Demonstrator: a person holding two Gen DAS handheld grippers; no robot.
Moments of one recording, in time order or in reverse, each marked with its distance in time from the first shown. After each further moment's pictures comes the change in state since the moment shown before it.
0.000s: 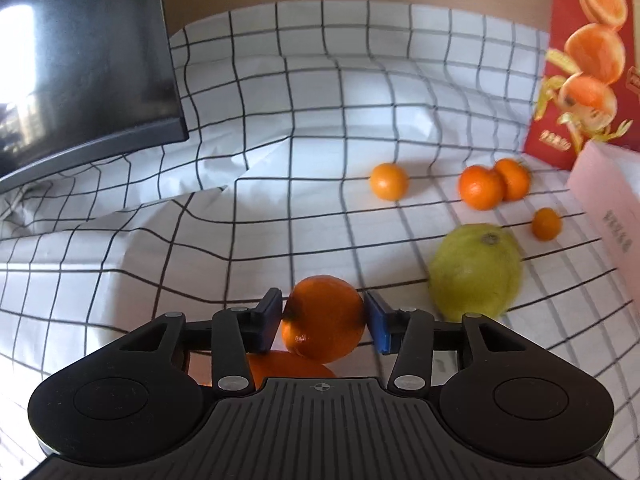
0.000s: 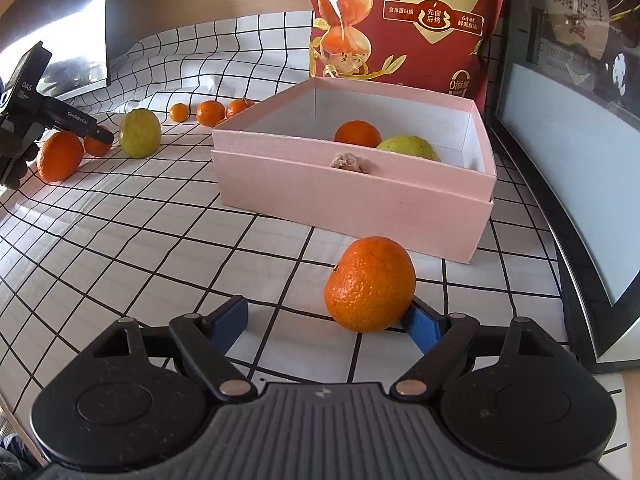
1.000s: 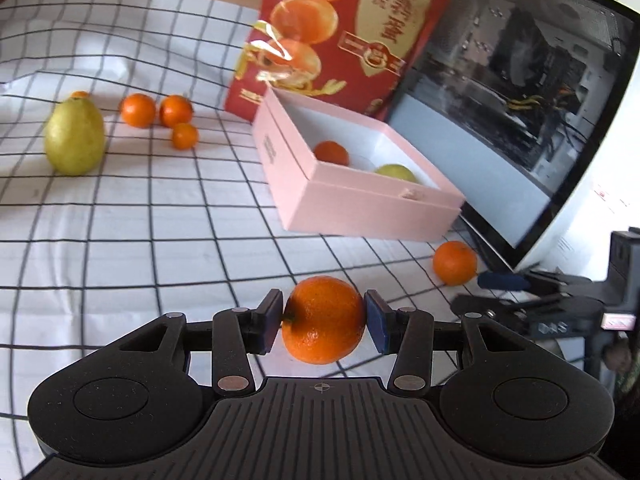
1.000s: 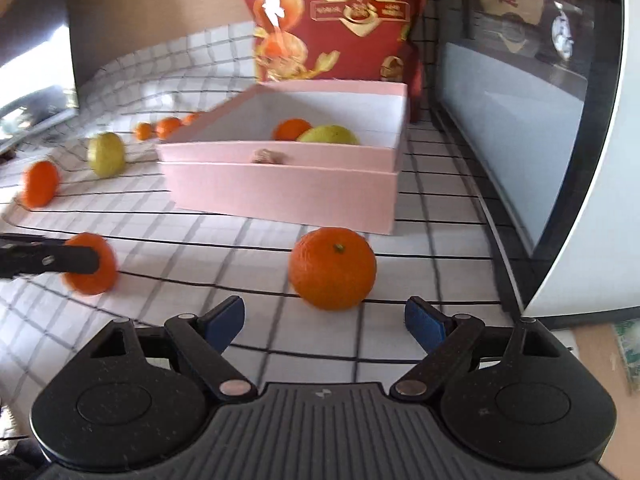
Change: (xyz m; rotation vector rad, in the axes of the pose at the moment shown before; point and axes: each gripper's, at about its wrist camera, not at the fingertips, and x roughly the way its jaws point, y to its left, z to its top) left arm -0.089 -0.173 -0.112 -0.061 -0.096 -0.551; right arm -0.028 -0.046 -0.018 0.108 -0.011 -0.006
